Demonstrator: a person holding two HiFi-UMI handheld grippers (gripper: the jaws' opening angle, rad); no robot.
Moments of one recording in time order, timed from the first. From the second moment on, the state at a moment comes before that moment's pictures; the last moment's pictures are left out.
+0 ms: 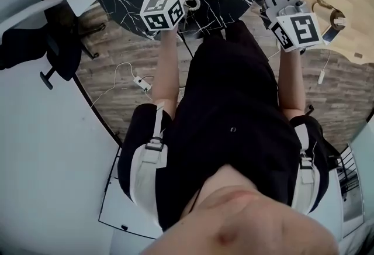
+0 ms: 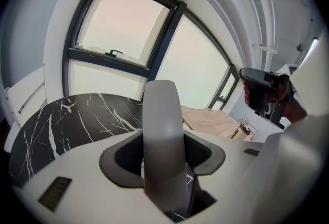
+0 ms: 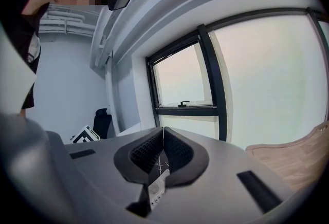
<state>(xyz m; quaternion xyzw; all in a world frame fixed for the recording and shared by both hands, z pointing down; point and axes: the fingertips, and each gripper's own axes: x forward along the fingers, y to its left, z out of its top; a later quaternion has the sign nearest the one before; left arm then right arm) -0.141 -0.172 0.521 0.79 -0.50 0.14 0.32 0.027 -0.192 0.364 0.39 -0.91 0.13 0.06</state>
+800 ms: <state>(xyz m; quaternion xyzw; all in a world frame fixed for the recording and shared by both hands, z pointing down) -0.119 -0.205 0.650 0.74 -0.49 0.26 0.39 0.037 -0.241 0.412 0.38 -0.90 0.18 0.09</state>
